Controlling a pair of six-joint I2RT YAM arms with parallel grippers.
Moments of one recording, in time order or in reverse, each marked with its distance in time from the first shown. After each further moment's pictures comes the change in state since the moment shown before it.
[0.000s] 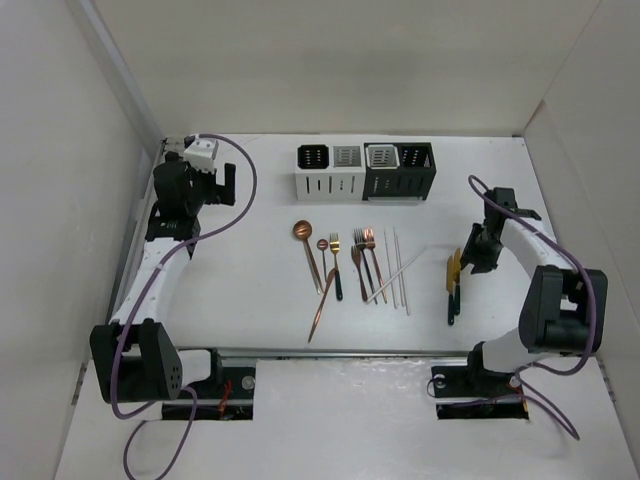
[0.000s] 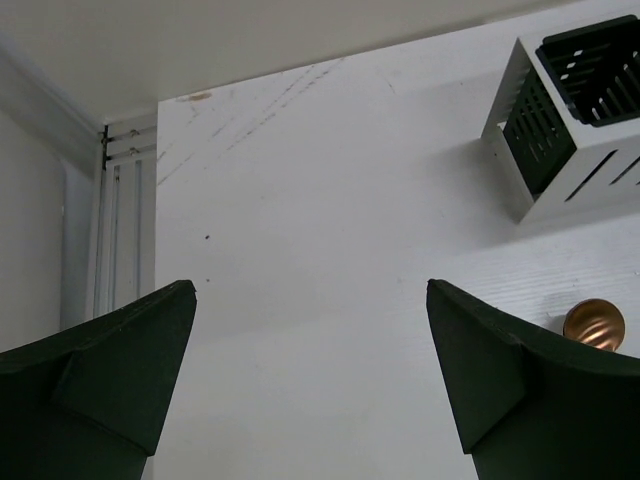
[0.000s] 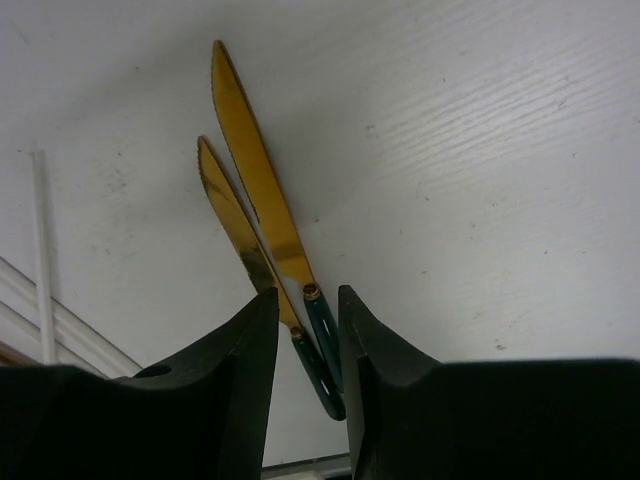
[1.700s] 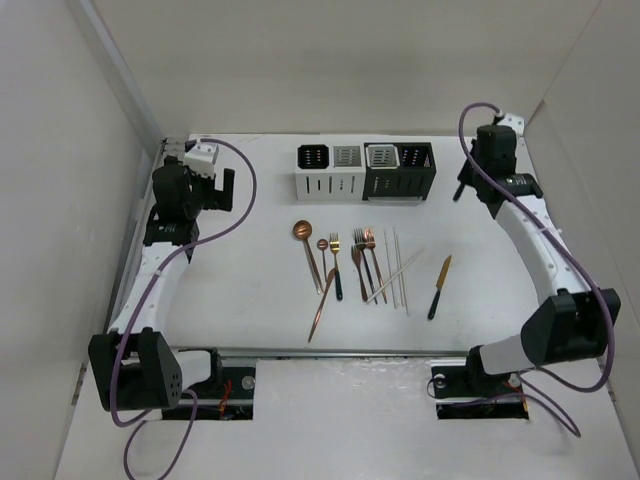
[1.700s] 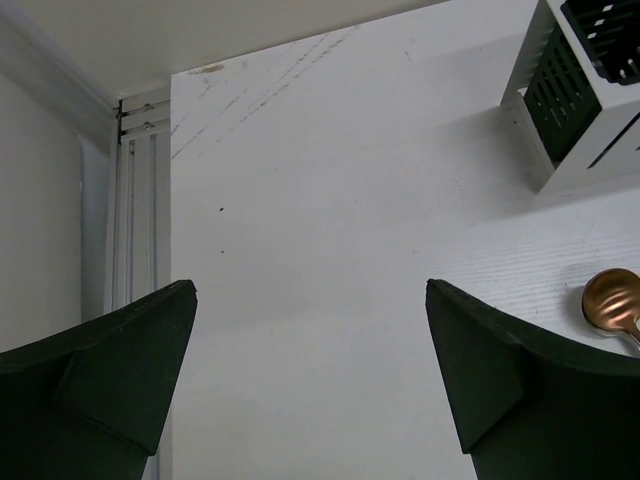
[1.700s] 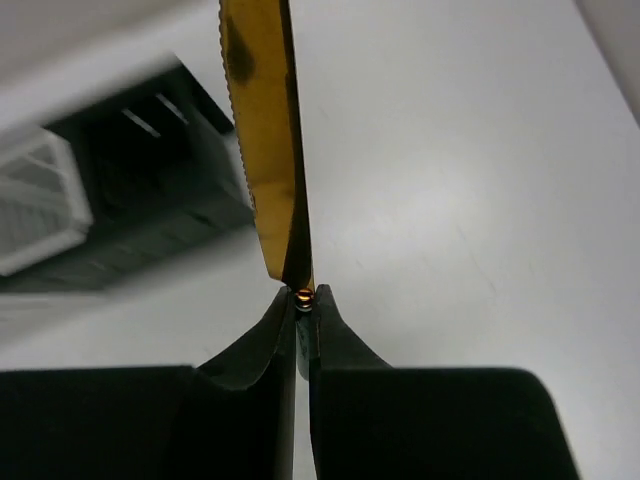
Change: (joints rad) left arm 0.000 -0.046 -0.033 -0.057 -0.039 0.033; right arm 0.193 0.000 0.377 0.192 0.292 -0.010
